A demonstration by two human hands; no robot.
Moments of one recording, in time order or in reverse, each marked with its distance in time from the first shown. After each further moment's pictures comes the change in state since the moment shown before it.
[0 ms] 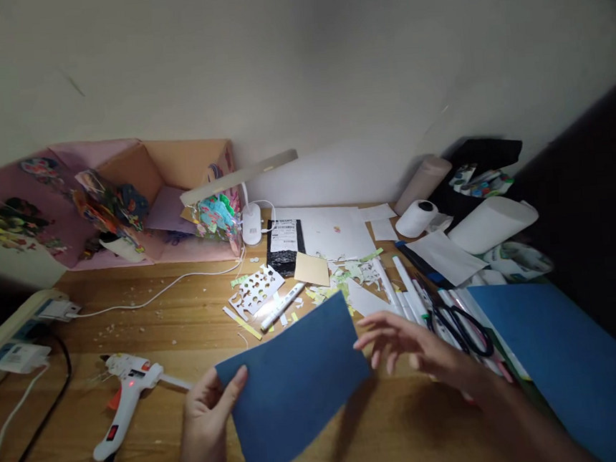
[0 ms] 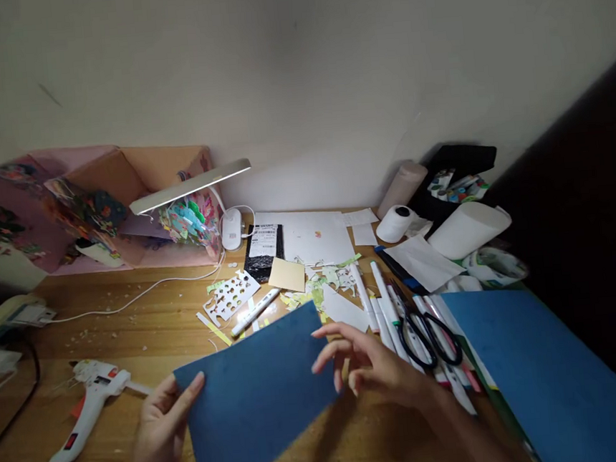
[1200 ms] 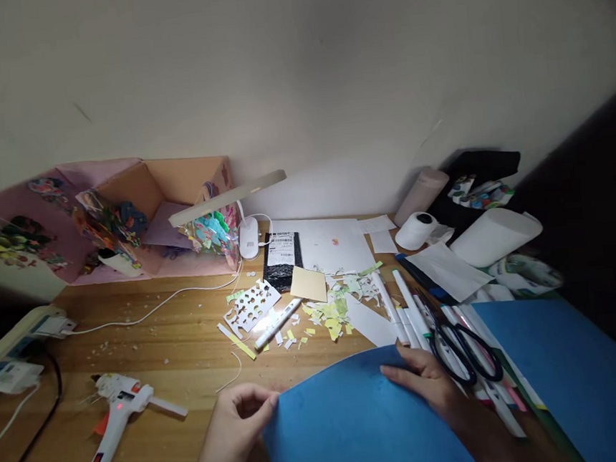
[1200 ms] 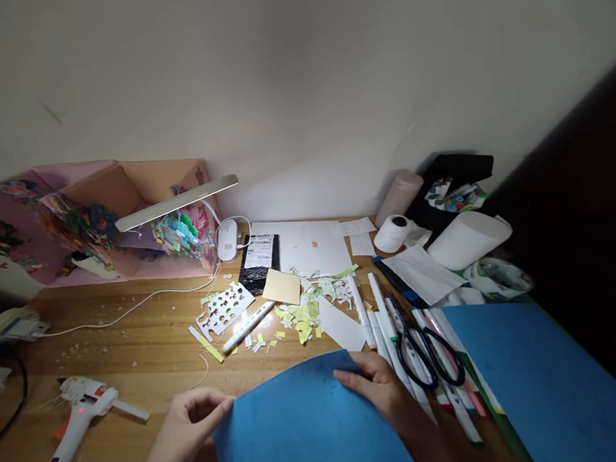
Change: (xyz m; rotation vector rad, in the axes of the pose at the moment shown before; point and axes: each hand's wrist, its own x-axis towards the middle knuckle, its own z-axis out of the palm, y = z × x) left_hand 0.015 -0.023 0.029 0.424 -0.290 0.035; right_hand -0.005 0.020 0.018 0.223 0.410 0.167
